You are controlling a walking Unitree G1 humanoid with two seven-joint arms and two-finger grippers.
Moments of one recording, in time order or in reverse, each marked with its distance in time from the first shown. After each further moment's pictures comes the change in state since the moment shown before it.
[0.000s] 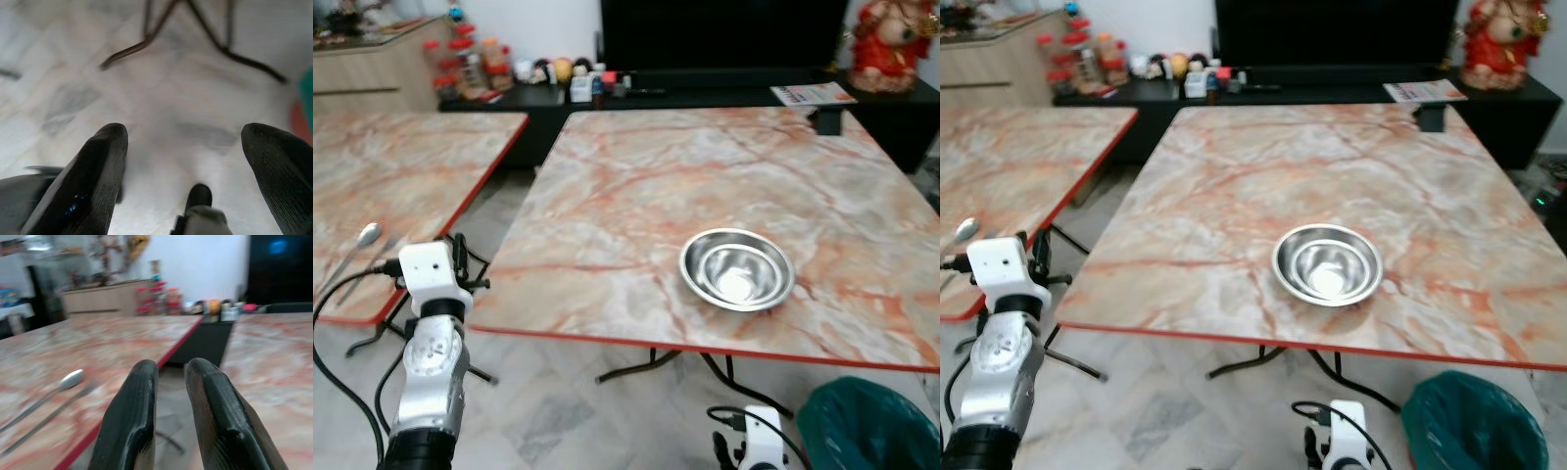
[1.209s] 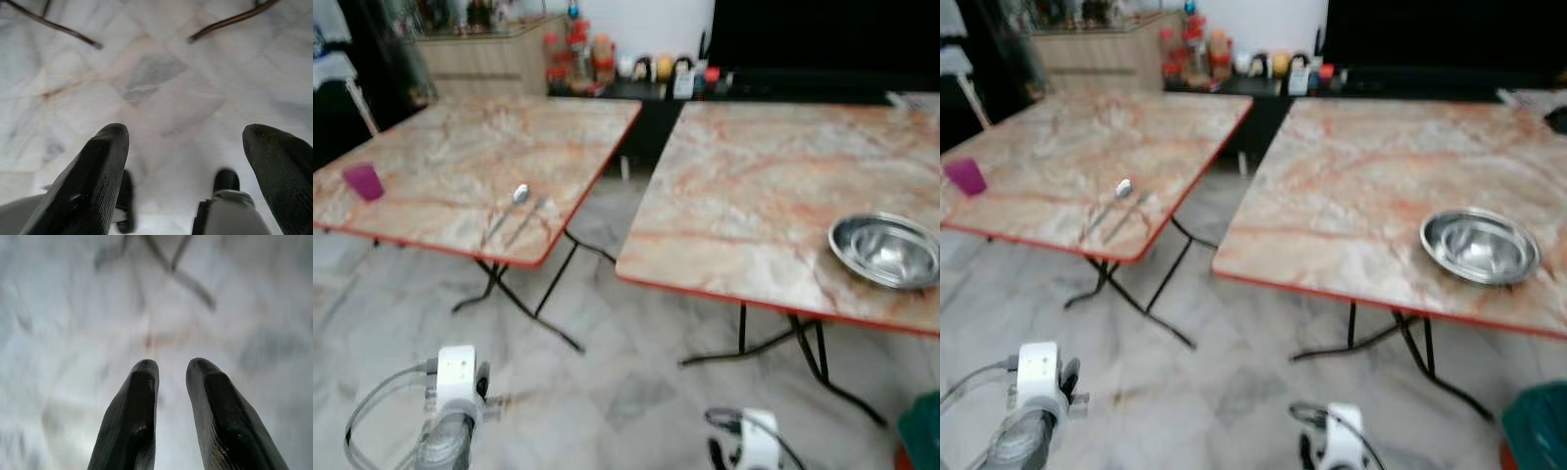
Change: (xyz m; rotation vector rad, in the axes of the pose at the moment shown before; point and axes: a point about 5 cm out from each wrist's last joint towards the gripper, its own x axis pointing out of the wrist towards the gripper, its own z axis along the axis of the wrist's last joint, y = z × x) left arm -0.129 0.015 -0.156 0.066 0.872 -0.112; right arm 0.001 0.008 -0.001 0.037 0.011 0.018
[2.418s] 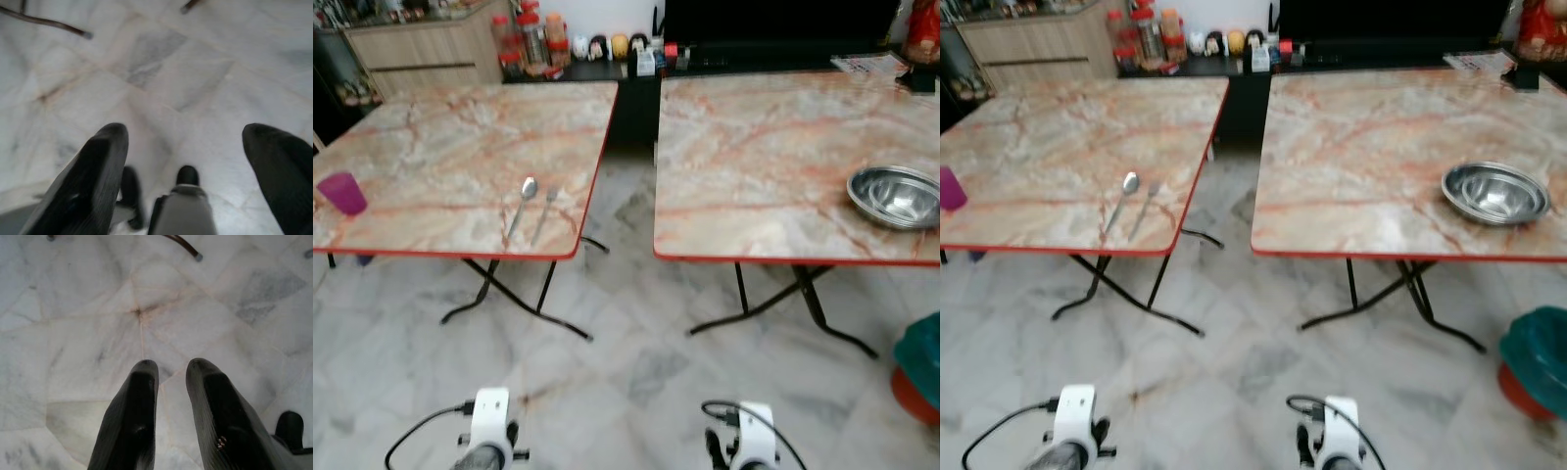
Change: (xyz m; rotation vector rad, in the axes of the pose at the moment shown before) left arm 0.004 -0.038 -0.014 0.002 0.107 -0.087; right arm -0.001 -0.018 0.002 0.004 0.002 -0.059
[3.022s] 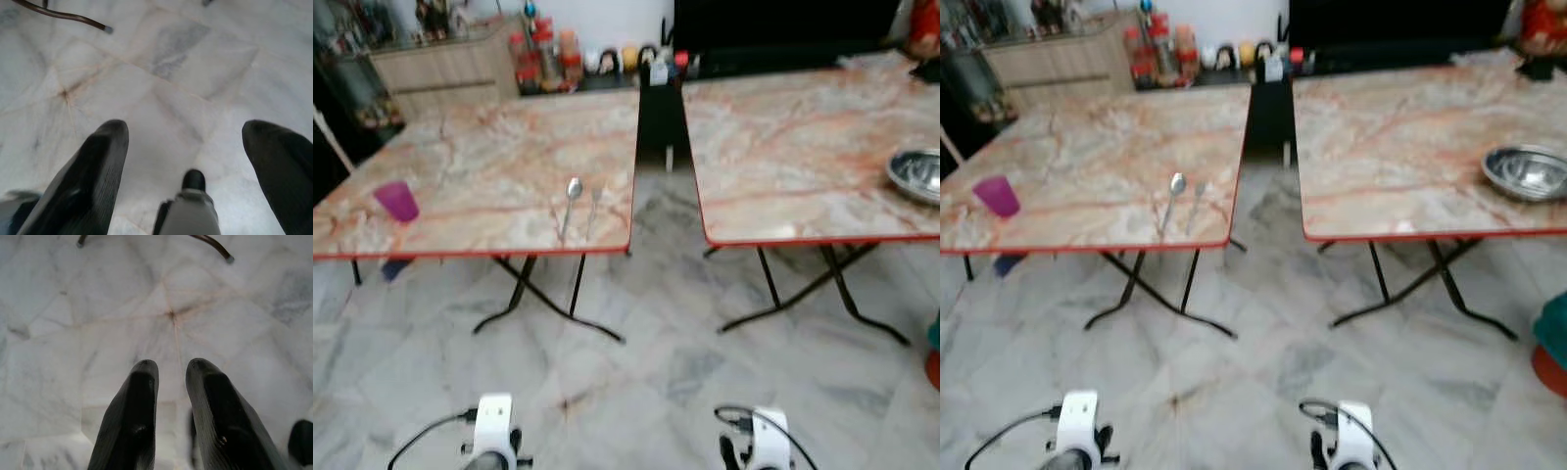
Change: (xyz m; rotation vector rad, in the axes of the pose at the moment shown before) left arm 0.001 0.000 0.002 -0.010 -0.007 0.009; right arm 0.000 -0.004 0.003 -0.010 -0.011 -0.014
